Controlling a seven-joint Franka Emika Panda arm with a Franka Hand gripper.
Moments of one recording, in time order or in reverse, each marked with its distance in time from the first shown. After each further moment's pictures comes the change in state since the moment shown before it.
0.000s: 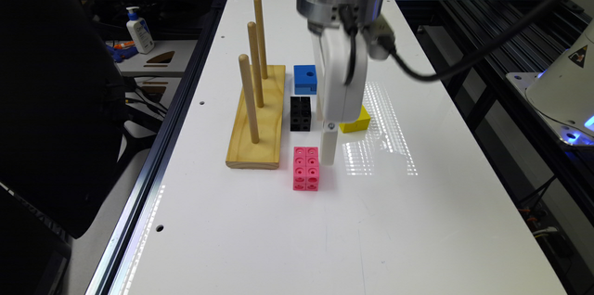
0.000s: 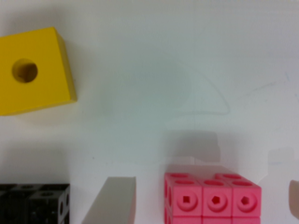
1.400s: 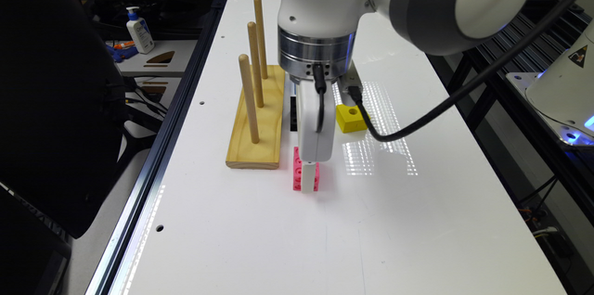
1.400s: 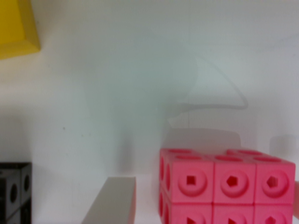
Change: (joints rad) arm 0.006 0.162 -0.005 0.086 -0.025 0.099 0.001
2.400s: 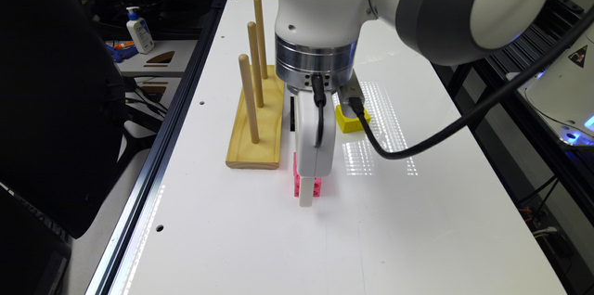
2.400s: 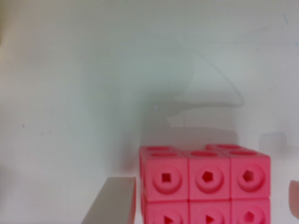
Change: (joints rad) arm 0.040 0.019 -0.007 0.013 -0.004 -0.001 0.042
